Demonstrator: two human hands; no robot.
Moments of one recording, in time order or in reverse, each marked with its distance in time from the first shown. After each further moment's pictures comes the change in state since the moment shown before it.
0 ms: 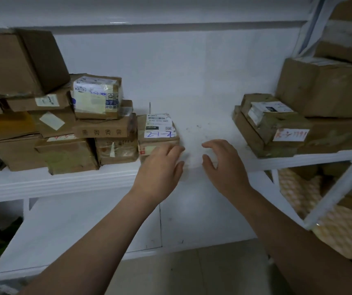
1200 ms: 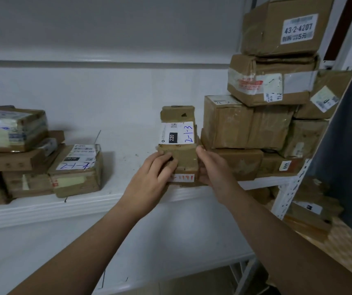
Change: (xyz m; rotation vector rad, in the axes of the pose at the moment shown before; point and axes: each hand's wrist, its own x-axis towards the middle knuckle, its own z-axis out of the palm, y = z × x) left_hand 0.086 0.134 0.087 0.199 0.378 0.476; right_hand 0.037 0.125 -0.146 0.943 -0.060 0.616
